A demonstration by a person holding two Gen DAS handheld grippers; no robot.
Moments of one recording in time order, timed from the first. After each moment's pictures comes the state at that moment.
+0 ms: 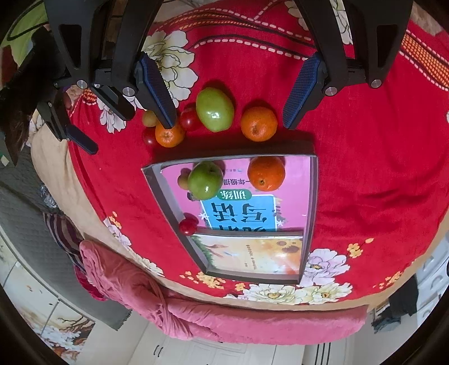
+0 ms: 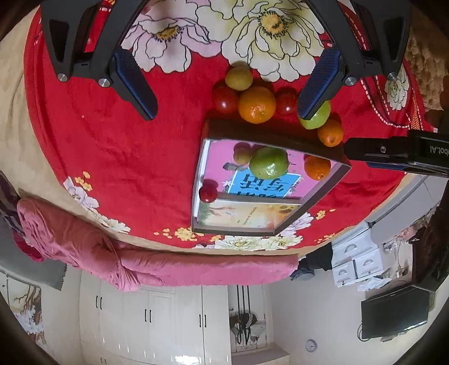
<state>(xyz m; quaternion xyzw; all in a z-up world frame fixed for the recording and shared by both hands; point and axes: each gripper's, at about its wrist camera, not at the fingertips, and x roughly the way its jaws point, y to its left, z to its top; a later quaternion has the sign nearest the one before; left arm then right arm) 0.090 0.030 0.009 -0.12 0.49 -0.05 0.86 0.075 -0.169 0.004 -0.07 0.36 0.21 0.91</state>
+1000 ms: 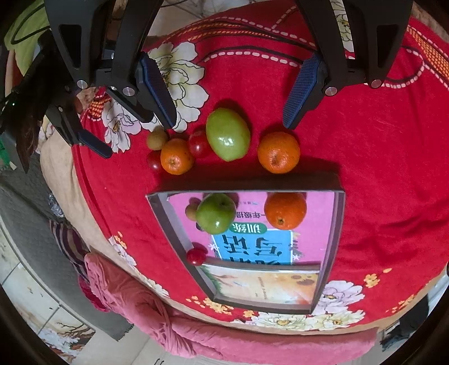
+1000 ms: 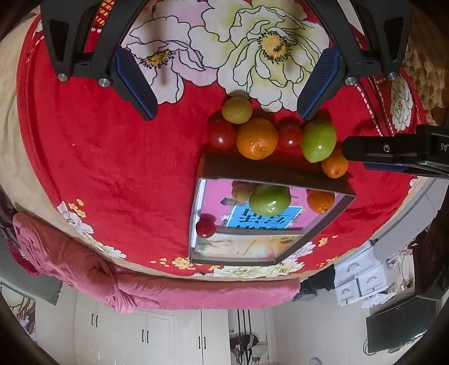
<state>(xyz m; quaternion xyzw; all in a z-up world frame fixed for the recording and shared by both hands) 0.088 0.018 -0.021 -0.14 0.53 -0.08 0.83 0.072 -0.168 -0.020 -0.08 0.42 0.21 0.88</state>
